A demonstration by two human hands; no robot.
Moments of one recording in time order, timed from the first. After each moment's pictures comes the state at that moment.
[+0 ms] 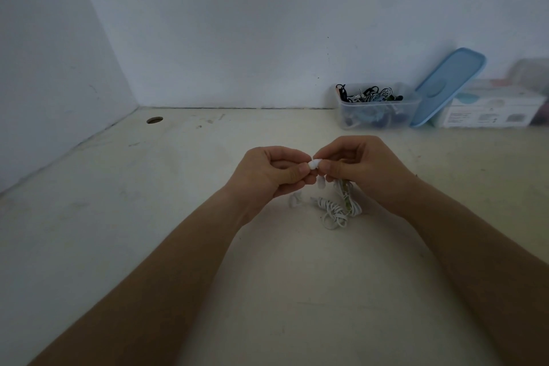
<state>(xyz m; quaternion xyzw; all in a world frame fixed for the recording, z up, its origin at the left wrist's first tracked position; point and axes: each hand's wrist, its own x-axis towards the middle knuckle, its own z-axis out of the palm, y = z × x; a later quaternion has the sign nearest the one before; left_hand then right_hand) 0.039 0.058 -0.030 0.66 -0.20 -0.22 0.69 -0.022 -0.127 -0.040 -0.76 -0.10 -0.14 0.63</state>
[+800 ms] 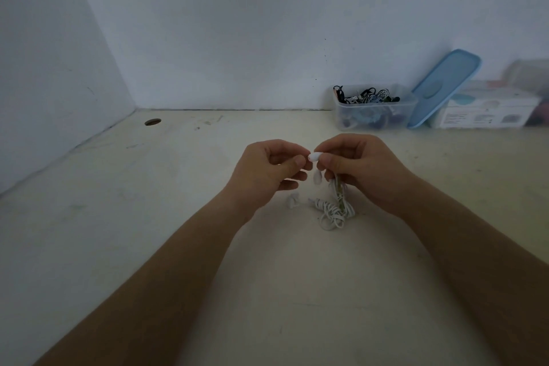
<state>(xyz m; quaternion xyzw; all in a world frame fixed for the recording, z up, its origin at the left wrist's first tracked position) 0.043 0.054 -0.032 0.72 -0.26 -0.13 0.63 -0.019 -0.132 -0.040 -0.72 -0.05 -0.11 0.69</state>
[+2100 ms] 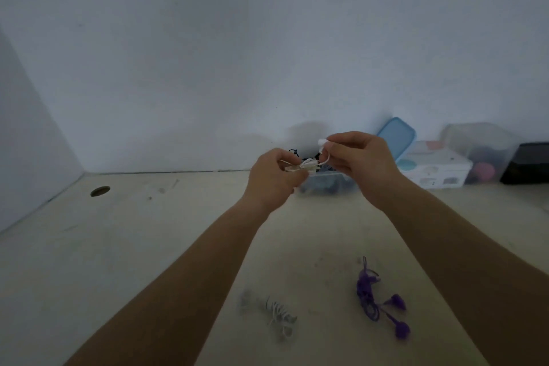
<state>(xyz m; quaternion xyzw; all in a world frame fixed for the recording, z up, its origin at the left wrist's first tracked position) 0.116 -0.085 0.026 0.78 -0.25 -0.04 0.57 0.040 -0.240 0.039 -0.65 0.10 -0.29 0.70</state>
